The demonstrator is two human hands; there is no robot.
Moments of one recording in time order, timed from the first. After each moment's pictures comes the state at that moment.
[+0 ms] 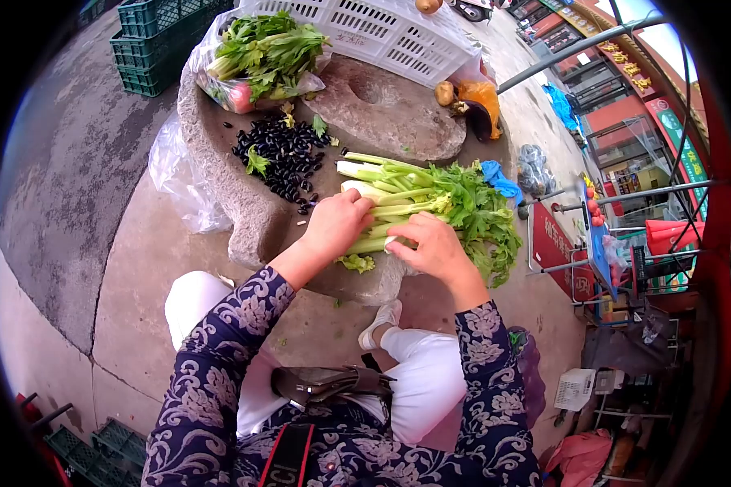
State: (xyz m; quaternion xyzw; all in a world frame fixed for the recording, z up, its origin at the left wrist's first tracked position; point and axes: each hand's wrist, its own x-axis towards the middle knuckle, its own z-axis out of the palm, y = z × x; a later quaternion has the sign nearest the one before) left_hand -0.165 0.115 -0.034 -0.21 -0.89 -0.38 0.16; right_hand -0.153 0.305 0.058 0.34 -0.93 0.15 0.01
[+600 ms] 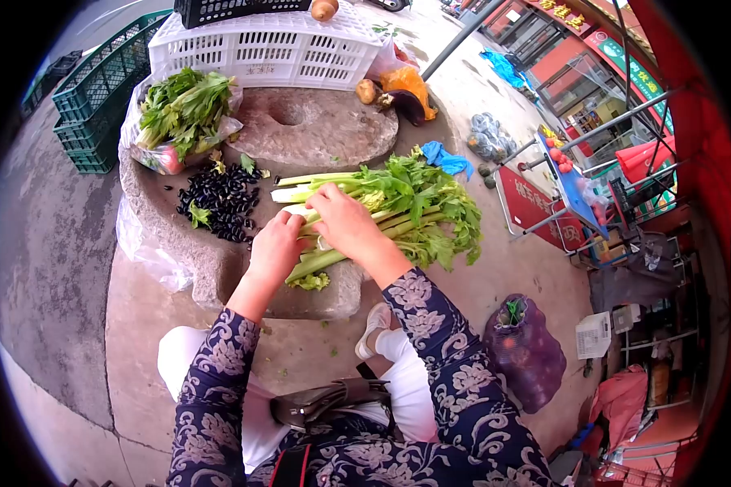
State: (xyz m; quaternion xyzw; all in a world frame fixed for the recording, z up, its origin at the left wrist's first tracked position) left_hand -0.173 0.112 -0.030 -0.21 -0.91 -0.32 0.12; right_hand -0.188 0.272 0.029 0.24 -0.95 0.15 0.09
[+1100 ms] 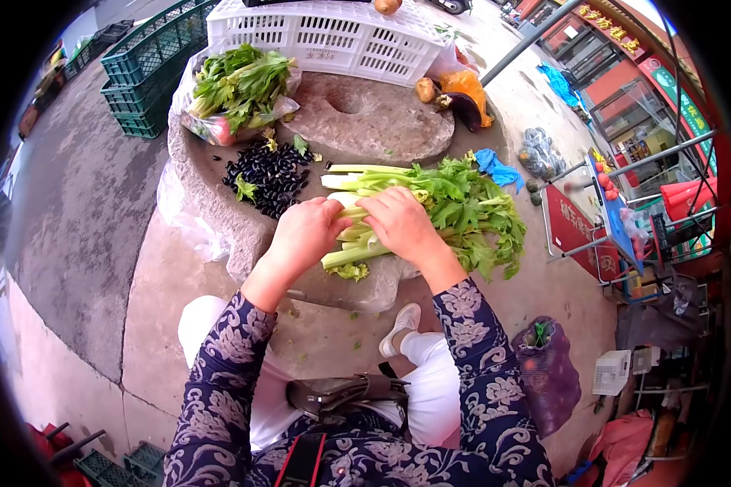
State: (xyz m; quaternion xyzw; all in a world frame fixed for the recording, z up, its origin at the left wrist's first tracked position) left_hand -0.158 0.091 0.020 -0.20 -0.92 -0.31 0.10; right_hand -0.182 0.291 0.044 0.41 -0.89 0.12 0.14
